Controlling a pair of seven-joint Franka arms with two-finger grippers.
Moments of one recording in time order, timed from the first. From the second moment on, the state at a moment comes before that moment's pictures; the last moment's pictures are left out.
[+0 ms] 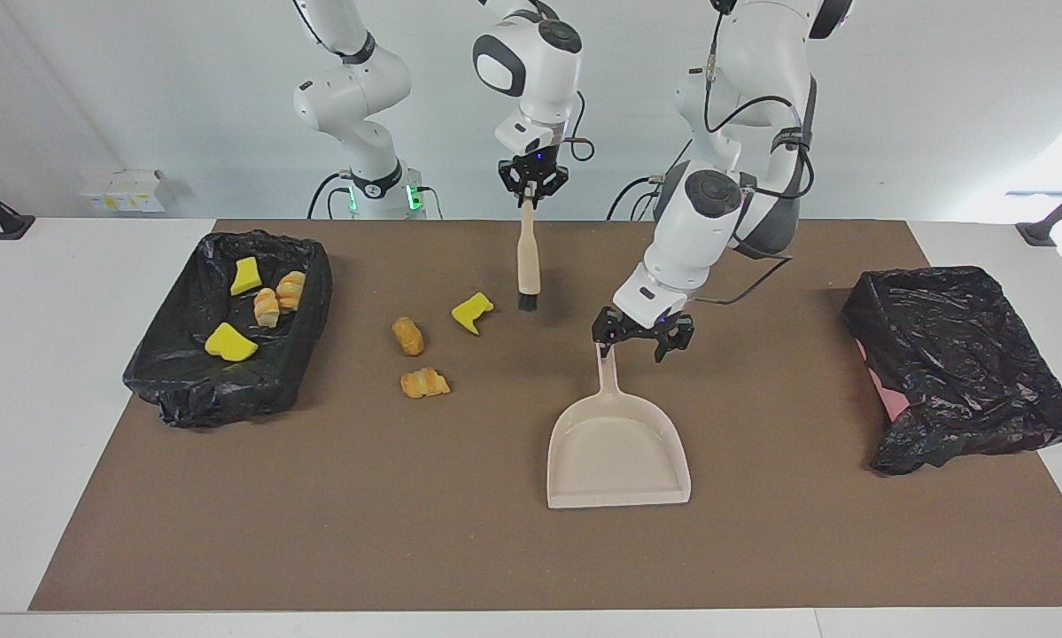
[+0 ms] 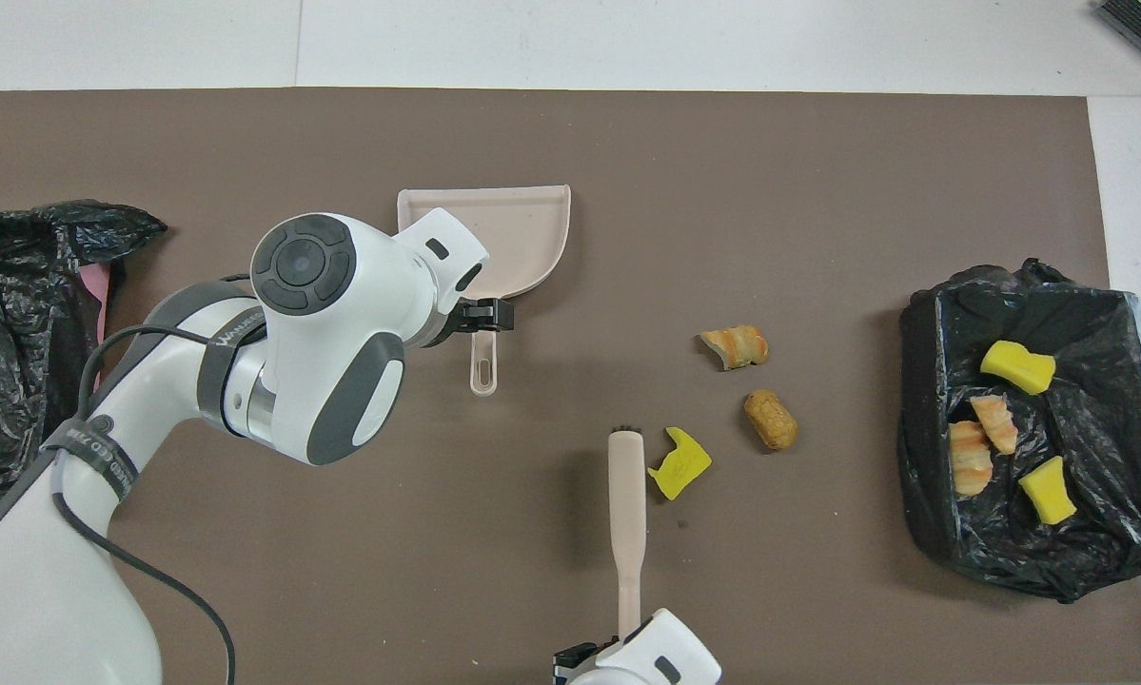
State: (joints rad) left arm -0.26 0.27 -0.25 -1.85 -0.05 2.25 -0.40; right arm 0.61 -0.31 0.33 -2.40 0.01 1.95 0.98
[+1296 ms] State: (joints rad) left arm -0.31 0.32 -0.23 -1.86 0.02 2.28 -0.42; right arm 0.06 -0.30 0.32 -2.50 0.01 1.95 0.60
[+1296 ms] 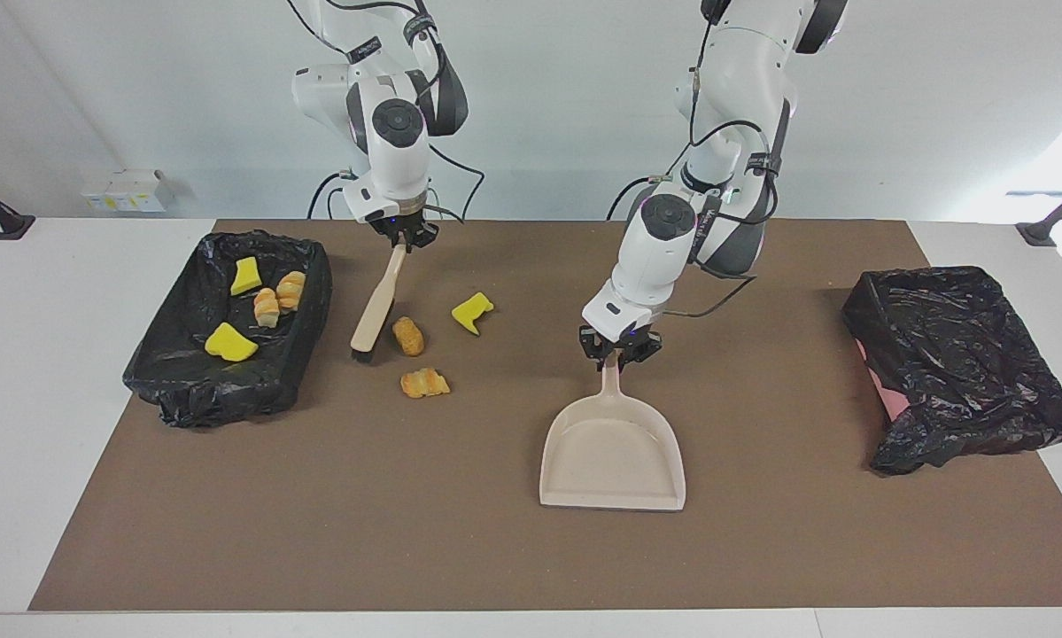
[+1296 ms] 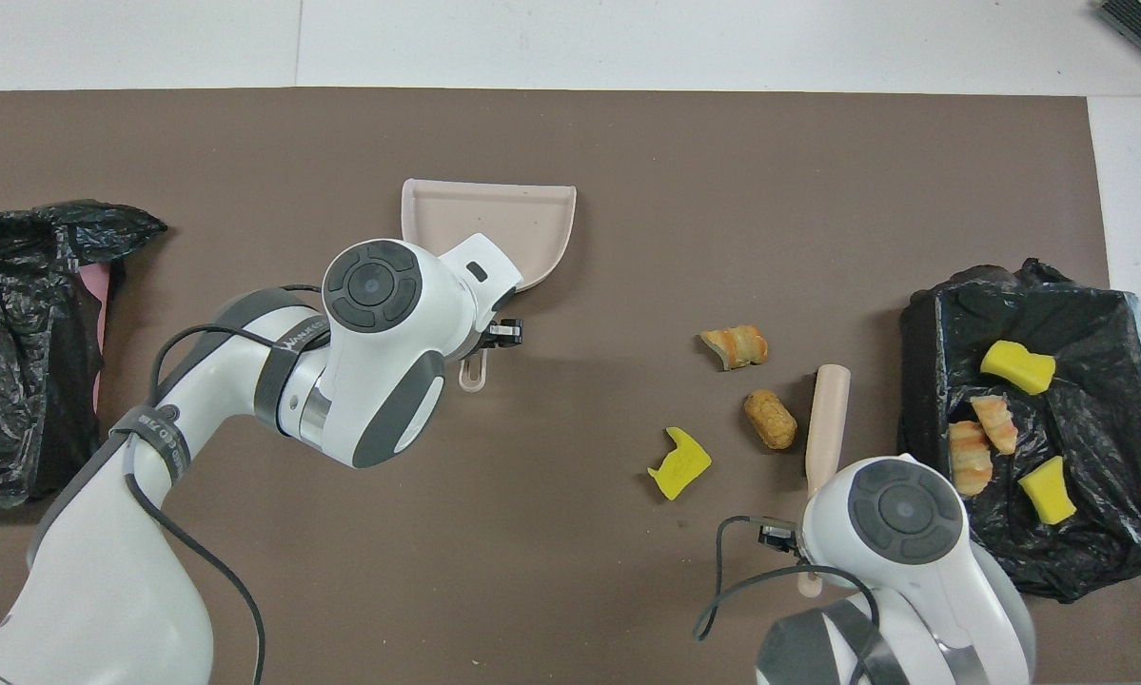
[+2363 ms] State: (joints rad) left arm -0.06 0.21 -0.22 -1.78 0.02 1.95 0.54; right arm 0.18 -0.08 0.33 -2.26 0.13 1.95 0.48
